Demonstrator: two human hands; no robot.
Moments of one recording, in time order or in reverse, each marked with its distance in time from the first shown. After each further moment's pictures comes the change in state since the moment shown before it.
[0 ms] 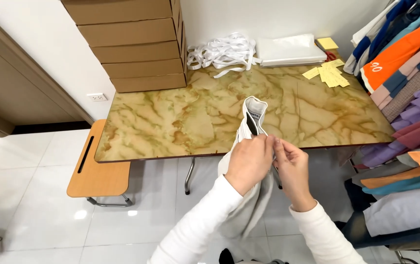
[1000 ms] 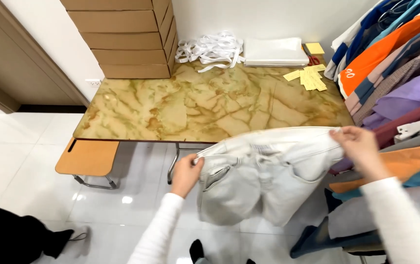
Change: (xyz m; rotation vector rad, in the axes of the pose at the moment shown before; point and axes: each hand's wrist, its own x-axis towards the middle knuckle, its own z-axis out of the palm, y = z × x) left_hand -0.083 -0.053 0.078 -0.122 0.153 -0.516; right_hand 0.145 -0.025 -0.353 -0.609 0.023 0.114
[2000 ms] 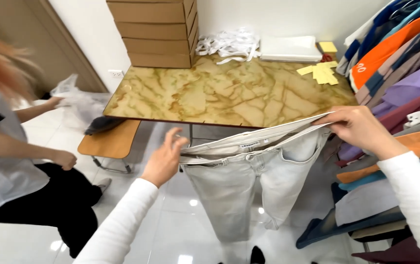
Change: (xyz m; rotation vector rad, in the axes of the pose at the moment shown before) left_hand -0.091 -0.019 -0.149 0.675 0.053 0.633; right_hand -0.140 -0.156 0.016 -0.599 -0.345 -0.890
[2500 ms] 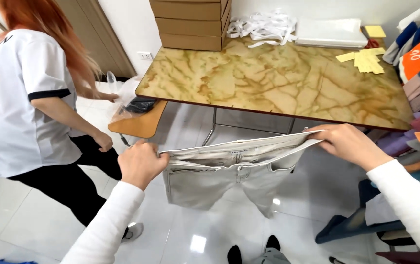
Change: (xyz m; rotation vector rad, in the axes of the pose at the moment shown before) left_hand -0.085 -0.015 -0.105 0.355 -0.141 -0.687; right_hand -0.003 -0.054 0.100 -0.157 -0.238 -0.149
